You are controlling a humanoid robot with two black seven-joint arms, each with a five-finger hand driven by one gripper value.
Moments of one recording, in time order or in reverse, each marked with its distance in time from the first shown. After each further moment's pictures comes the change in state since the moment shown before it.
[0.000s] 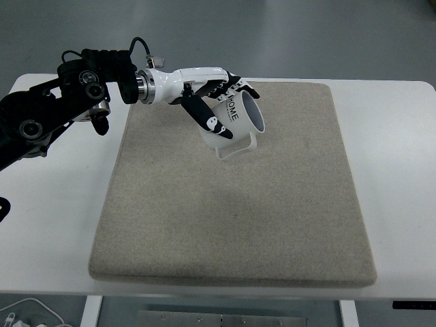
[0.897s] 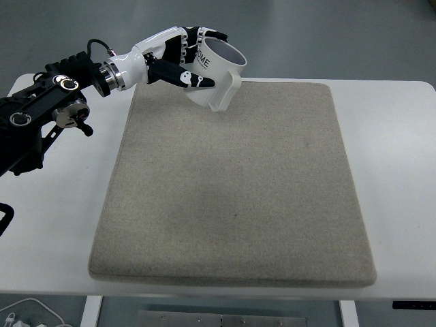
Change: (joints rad) left arm 0.060 -0.039 -0.075 0.294 -0.210 0.001 -0.345; right arm 0.000 0.000 0.000 0.000 0.000 0.000 0.000
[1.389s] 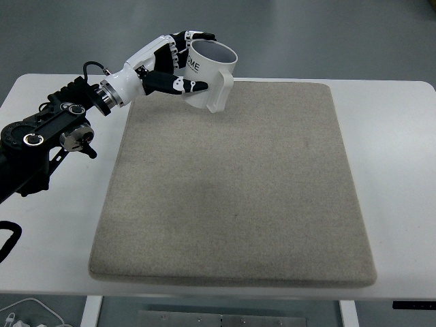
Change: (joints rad) left arm 0.078 -0.042 0.005 0.067 -0.002 0.053 -0.234; right arm 0.000 0.000 0.000 -0.001 0.000 0.000 0.000
